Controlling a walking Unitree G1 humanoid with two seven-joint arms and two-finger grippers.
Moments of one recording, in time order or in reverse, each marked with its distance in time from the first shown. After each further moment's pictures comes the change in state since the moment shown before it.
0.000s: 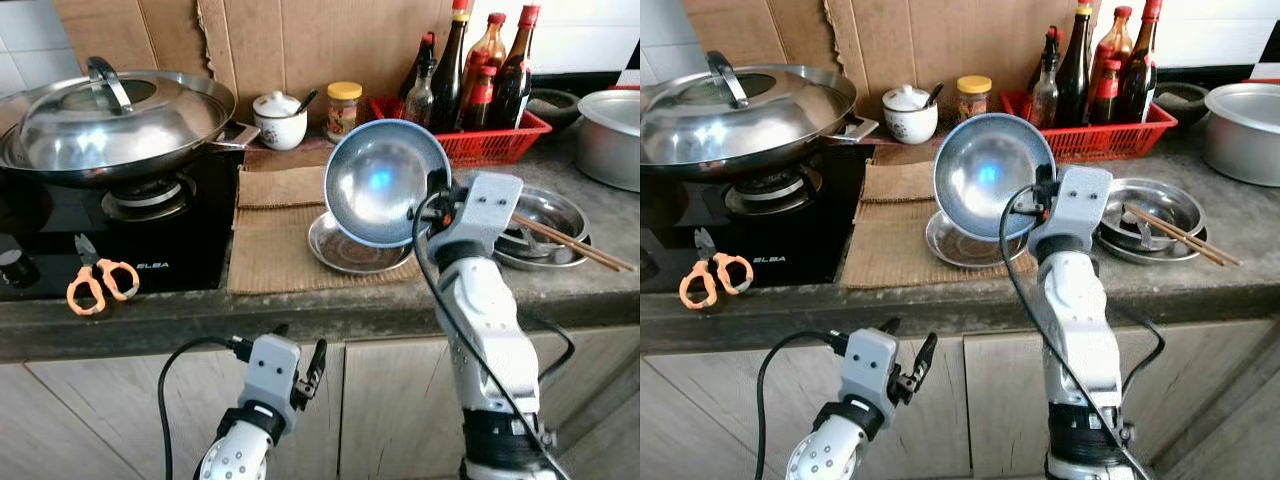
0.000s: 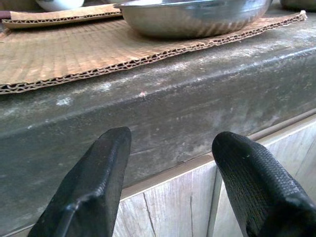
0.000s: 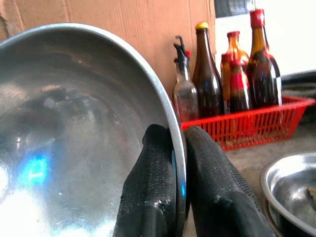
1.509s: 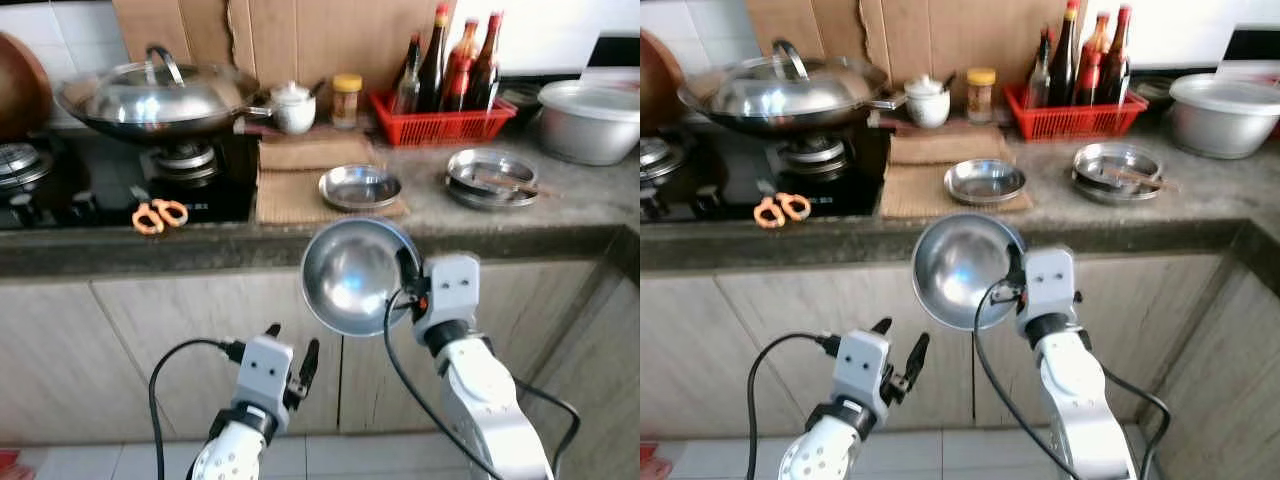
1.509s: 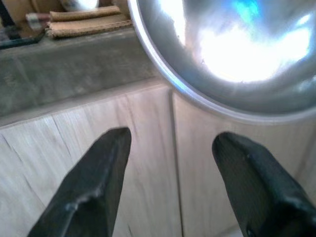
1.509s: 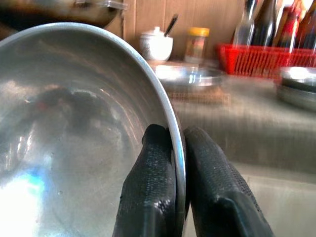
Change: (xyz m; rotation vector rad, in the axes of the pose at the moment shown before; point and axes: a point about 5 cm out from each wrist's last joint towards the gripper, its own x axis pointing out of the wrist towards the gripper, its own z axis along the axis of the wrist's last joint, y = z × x) left arm -0.002 0.000 -0.002 0.007 -0.002 -0.010; right arm -0.071 -0.009 -0.062 -0.175 0.231 0.229
